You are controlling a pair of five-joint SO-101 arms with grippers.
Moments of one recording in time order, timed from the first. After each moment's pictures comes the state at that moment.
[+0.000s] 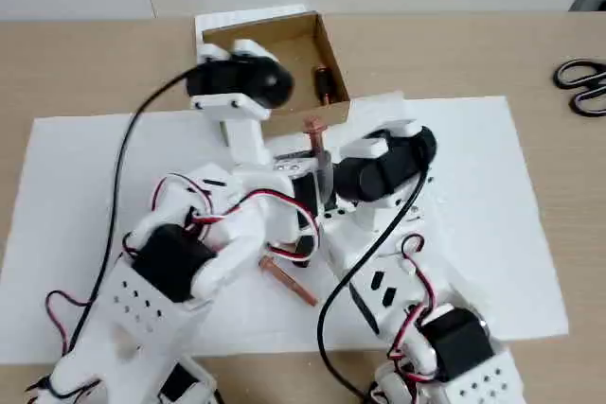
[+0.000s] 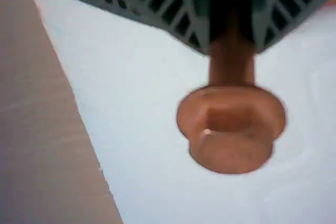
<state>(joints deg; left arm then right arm) 33.2 -38.9 19.2 68.8 38.6 -30.5 -73.5 52.7 49.1 -10.4</state>
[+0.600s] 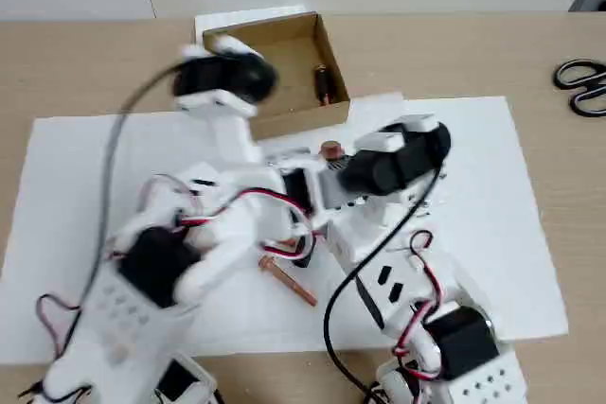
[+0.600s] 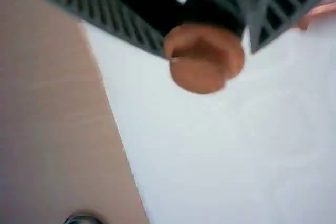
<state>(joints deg) 33.0 -41.1 14.4 69.8 42.7 -28.8 -74.3 52.0 47.7 -10.5</state>
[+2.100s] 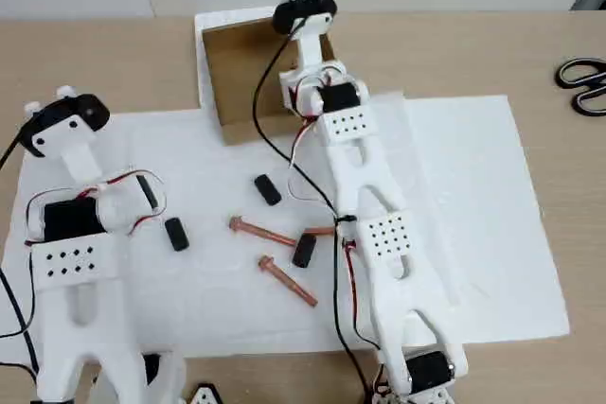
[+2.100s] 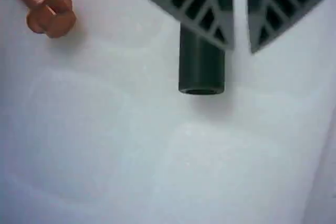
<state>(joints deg) -14.7 -36.1 37.0 76.5 22.9 -19.8 77.6 -86.3 60.0 -2.9</state>
